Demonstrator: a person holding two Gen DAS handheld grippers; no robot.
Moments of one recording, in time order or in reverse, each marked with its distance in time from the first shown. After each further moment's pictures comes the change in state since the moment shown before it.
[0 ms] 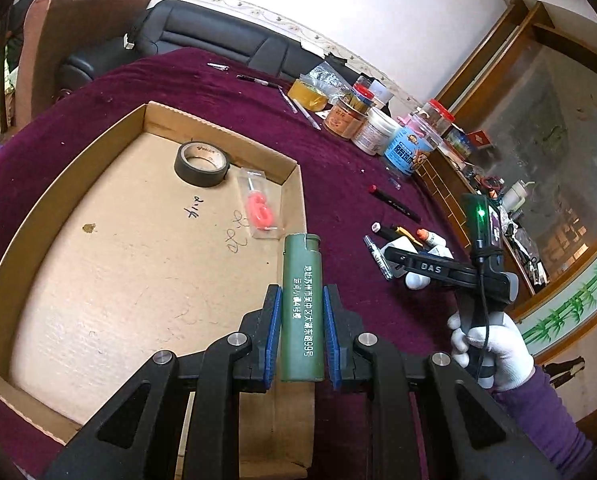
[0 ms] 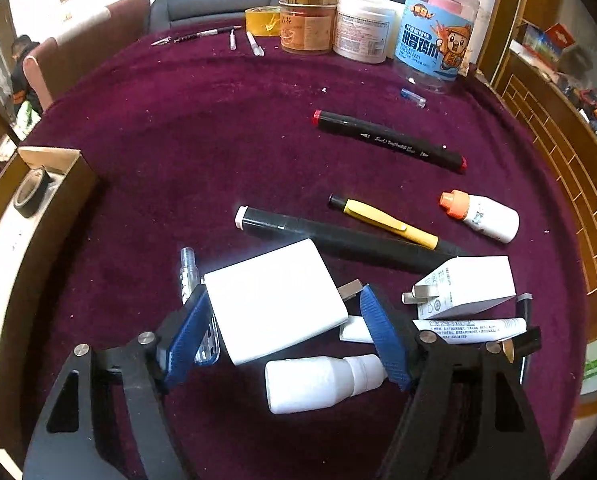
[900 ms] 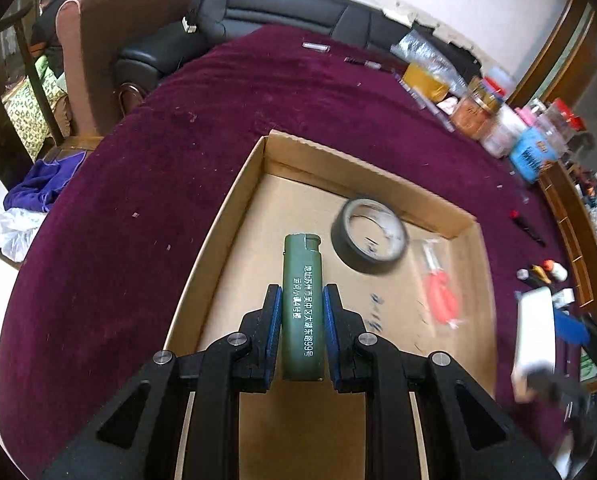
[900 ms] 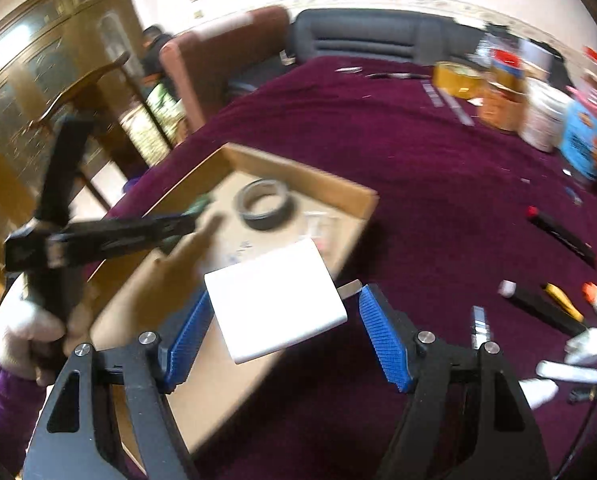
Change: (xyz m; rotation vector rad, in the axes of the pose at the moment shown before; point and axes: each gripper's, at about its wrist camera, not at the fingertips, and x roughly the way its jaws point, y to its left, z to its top) left arm 0.067 0.098 0.098 0.002 0.157 0.345; right arm -0.051 0.163 0.013 -0.240 -0.077 0.399
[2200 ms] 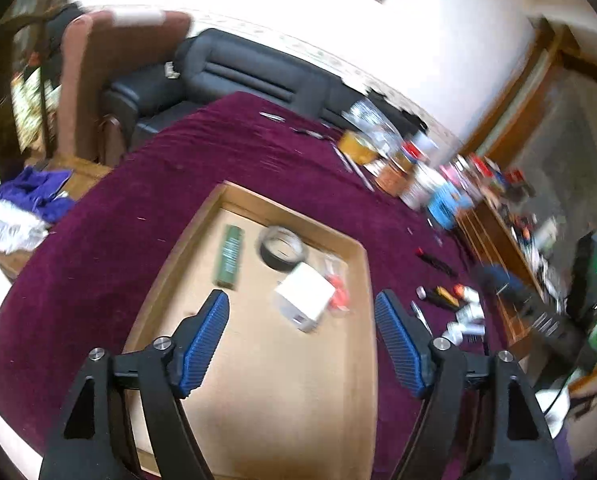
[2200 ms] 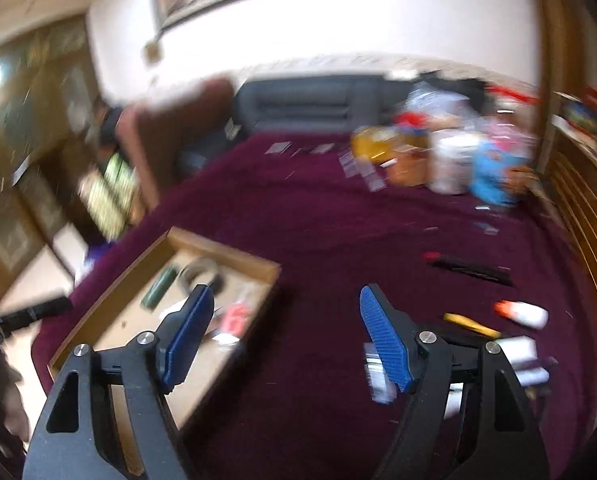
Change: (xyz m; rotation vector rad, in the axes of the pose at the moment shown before) left arm -0.119 -0.025 -0.056 -0.037 -0.237 -0.209; right arm -0.111 -0.052 -0.011 0.132 -0.315 -0.220
